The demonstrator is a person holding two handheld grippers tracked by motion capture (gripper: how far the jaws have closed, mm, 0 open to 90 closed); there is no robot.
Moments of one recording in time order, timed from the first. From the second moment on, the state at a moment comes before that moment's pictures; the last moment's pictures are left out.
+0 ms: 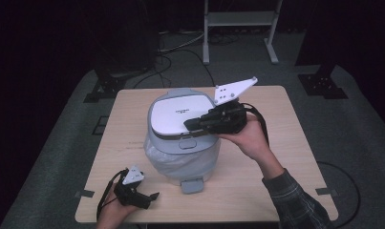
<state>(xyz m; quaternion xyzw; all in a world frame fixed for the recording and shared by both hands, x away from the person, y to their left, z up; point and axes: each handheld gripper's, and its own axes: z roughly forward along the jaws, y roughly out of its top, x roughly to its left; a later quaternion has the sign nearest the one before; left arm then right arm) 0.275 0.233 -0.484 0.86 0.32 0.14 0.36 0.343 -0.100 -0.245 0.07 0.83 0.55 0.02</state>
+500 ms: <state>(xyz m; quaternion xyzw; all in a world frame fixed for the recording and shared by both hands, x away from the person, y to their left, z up) 0.275 0.233 -0.484 0.86 0.32 0.14 0.36 0.342 -0.094 -0.254 0.07 0.85 0.53 0.01</state>
